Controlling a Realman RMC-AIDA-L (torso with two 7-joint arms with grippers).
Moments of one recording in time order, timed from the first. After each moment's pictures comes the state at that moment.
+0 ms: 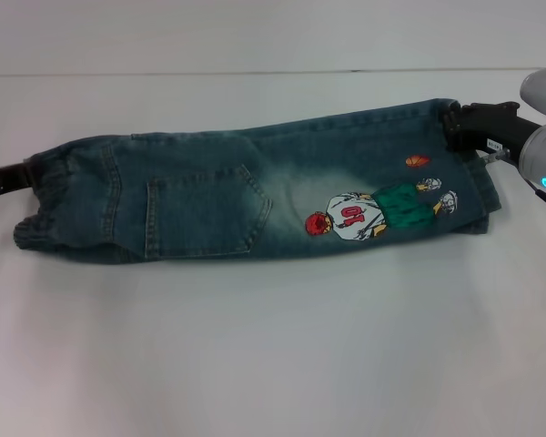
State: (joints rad) left arm -0.55 -2.16 0.53 0.79 2.33 0.84 -2.07; right arm 0.73 2.09 -0.61 -0.28 -1.61 -0.65 0.97
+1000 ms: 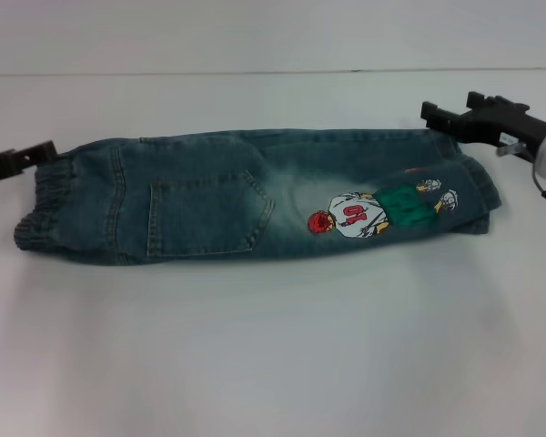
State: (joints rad) left arm -0.49 -2.15 0.53 0.86 2.21 0.96 -2.07; right arm 0.69 2.06 -0.62 -0.30 -1.62 -0.75 1.17
